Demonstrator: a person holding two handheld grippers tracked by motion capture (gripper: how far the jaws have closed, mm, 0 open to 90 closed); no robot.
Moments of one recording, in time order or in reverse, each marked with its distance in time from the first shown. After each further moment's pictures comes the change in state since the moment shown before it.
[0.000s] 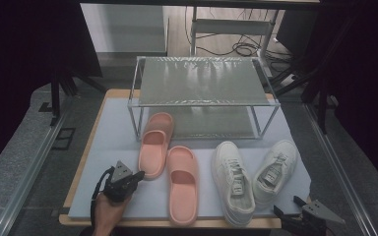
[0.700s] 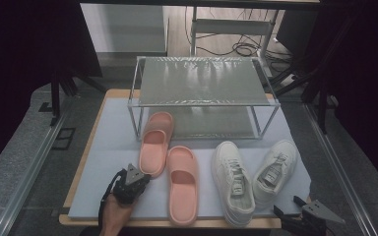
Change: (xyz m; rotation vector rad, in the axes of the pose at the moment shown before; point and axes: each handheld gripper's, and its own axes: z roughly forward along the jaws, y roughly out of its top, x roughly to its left) left arm -0.013 0.005 0.022 0.056 0.043 0.067; right arm 0.000 0.000 0.000 0.000 -0.001 -0.001
